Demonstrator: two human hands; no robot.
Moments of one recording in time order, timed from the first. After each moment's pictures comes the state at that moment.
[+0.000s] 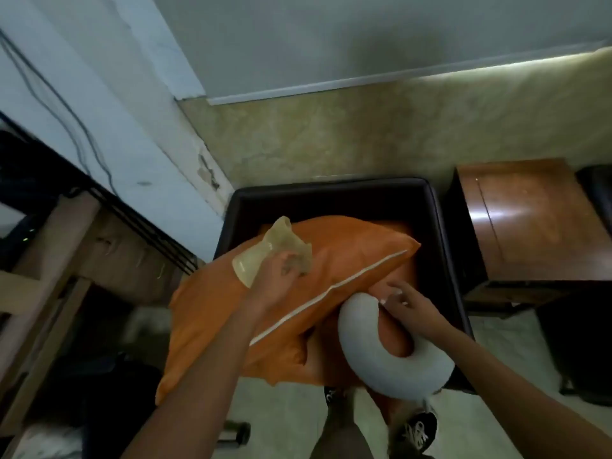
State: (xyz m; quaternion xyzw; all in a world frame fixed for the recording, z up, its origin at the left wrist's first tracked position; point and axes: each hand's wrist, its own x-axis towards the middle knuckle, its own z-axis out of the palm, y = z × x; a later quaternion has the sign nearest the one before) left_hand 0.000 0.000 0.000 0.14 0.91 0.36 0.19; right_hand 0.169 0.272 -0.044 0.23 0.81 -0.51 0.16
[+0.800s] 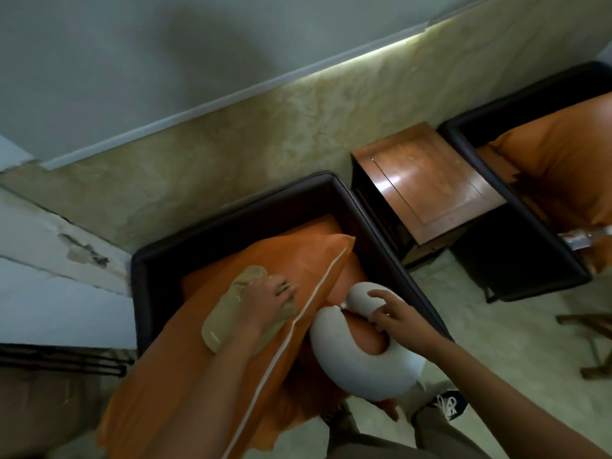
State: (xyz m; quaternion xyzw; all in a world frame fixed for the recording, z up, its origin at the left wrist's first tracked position) left_hand -0.078 0.079 -0.074 0.45 0.85 0.21 0.16; right_hand 0.189 0.261 -0.058 0.37 0.75 -0.55 0.10
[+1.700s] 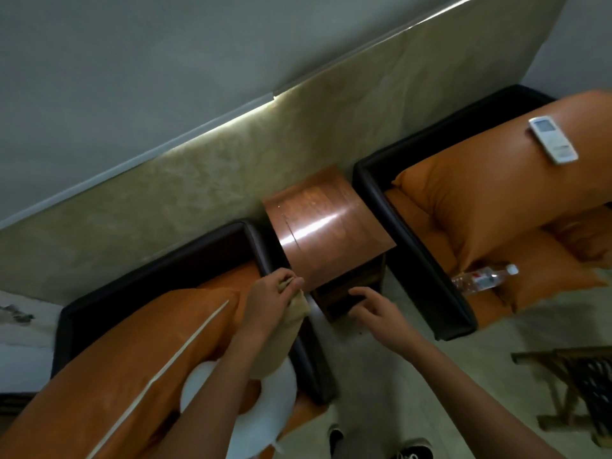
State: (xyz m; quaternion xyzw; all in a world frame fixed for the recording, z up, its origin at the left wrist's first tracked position) left_hand 0.182 0.446 0.005 0.38 0.85 0.32 0.16; right_hand 0.388 0.592 -0.039 0.36 0.71 -0.60 -0.01
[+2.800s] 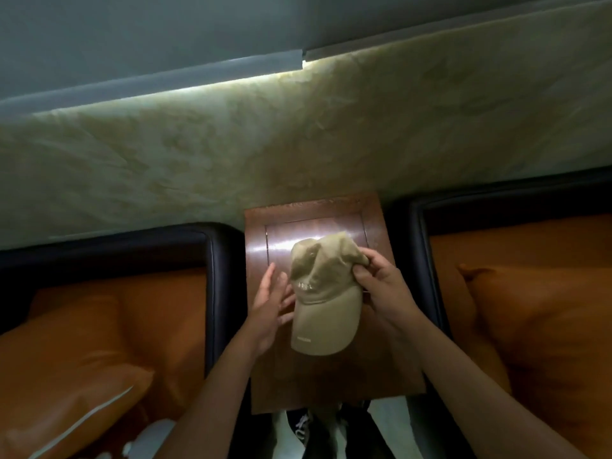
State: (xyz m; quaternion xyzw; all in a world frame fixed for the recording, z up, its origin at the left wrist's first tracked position) left_hand -0.021 0.677 -0.206 -0.12 0.64 0.62 0.44; right_hand 0.070 0.882 -0.172 0.31 0.55 -0.78 -0.02
